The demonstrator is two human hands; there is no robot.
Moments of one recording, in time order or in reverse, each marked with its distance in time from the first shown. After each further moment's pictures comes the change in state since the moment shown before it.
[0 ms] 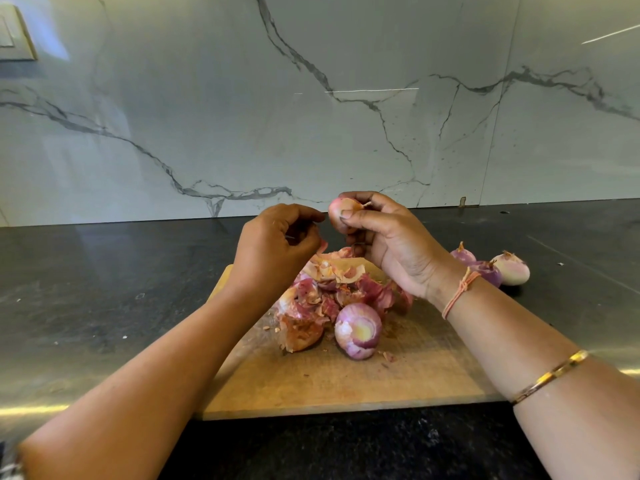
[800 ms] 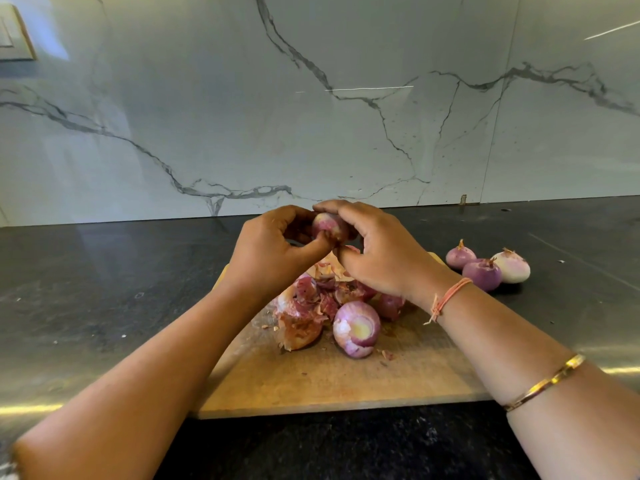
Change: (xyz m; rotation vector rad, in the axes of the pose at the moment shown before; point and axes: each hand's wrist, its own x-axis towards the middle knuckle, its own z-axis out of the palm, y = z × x) left_hand -0.002 0.011 -0.005 -0.026 -0.104 -0.103; right_hand -0.002 0.011 0.001 -1.016 -0.089 -0.471
